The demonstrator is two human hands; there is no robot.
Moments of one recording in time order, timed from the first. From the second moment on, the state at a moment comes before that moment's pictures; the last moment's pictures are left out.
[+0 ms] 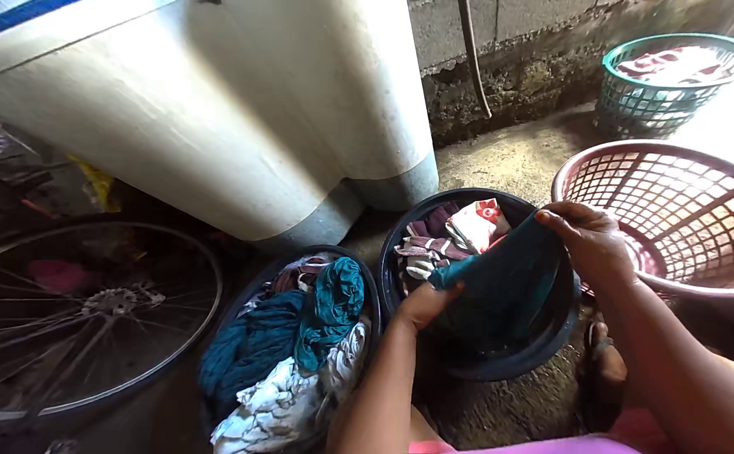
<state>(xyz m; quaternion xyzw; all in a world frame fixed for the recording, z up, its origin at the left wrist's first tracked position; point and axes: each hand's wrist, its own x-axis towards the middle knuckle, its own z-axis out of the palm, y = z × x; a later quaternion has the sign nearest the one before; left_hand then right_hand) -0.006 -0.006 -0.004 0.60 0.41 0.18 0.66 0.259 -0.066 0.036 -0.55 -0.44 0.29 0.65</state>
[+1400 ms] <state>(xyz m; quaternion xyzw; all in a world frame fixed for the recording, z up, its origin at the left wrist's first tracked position) 0.004 -0.017 -0.012 0.42 0.39 0.25 0.78 0.249 -0.038 -0.016 -0.64 -0.58 0.38 0.34</state>
